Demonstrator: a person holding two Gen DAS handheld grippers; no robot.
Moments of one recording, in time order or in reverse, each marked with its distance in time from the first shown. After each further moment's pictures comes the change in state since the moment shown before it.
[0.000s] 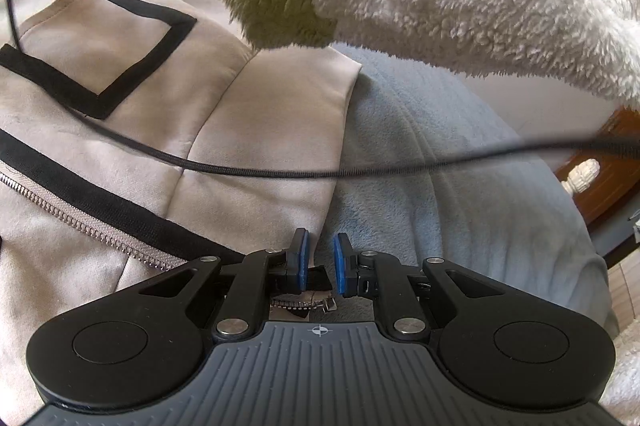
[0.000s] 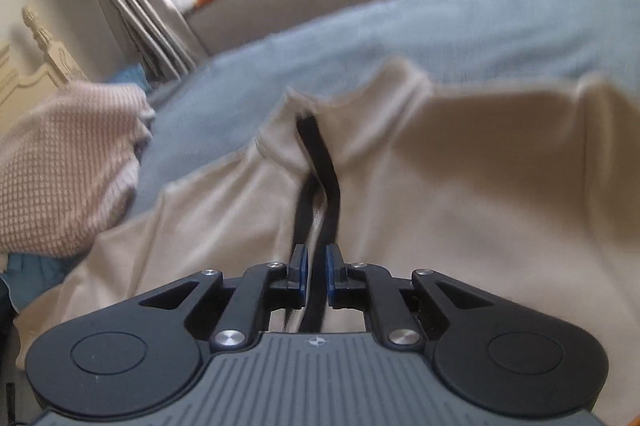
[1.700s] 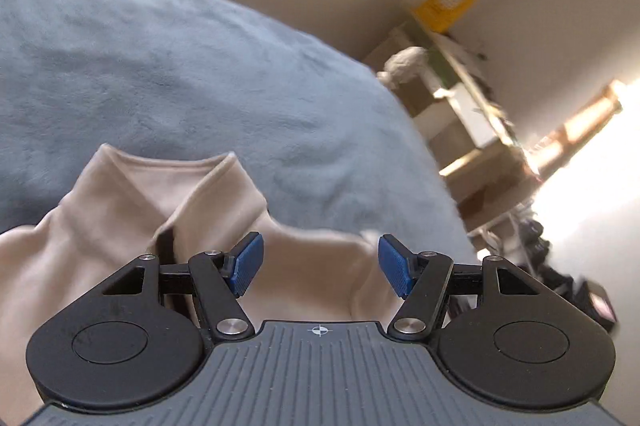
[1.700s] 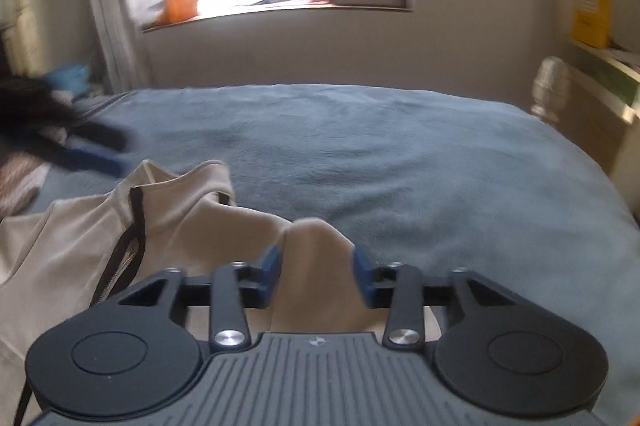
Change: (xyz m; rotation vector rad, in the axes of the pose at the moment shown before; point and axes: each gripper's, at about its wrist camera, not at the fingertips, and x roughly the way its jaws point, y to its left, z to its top) left arm -0.163 0.284 0.210 -0.781 -0.492 0.423; right arm -0.090 -0.113 0.043 -0.273 -0.117 -0.243
